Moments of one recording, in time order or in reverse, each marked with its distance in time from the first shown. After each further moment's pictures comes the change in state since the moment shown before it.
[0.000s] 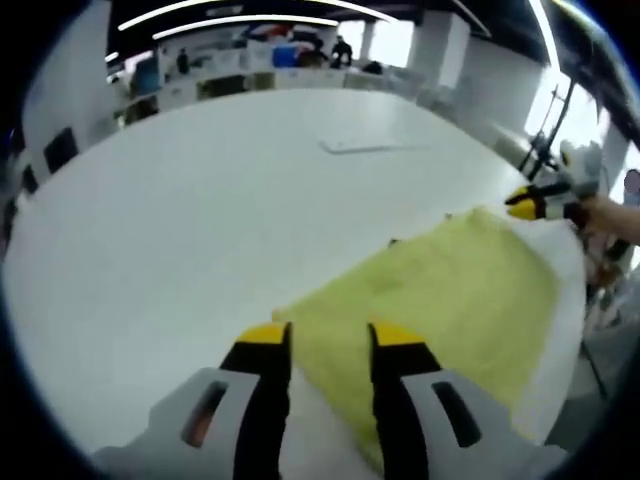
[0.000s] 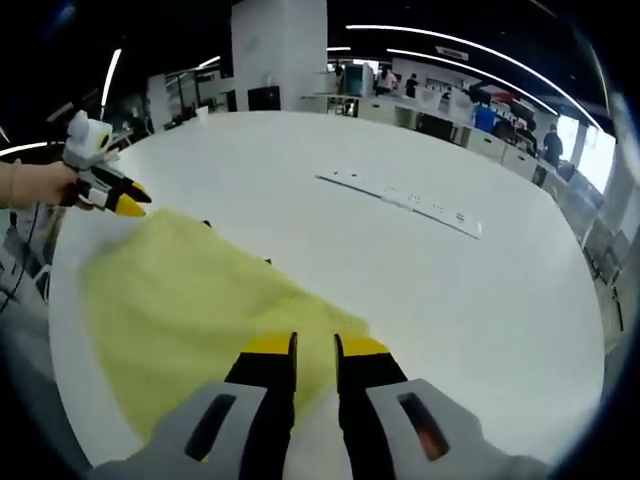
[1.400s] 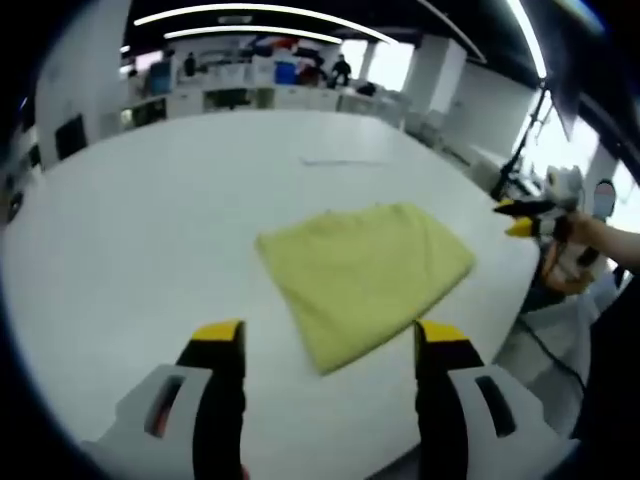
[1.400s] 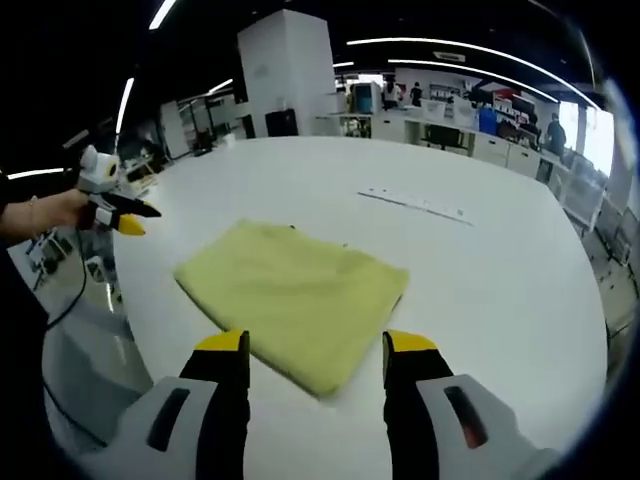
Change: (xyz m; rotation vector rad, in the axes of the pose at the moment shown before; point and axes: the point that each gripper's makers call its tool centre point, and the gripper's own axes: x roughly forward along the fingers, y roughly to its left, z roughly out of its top) left arm -0.156 -0.061 -0.062 -0.063 -0.072 -0.042; right arm -0.143 0.085 -0.023 0.069 -0.082 0.097
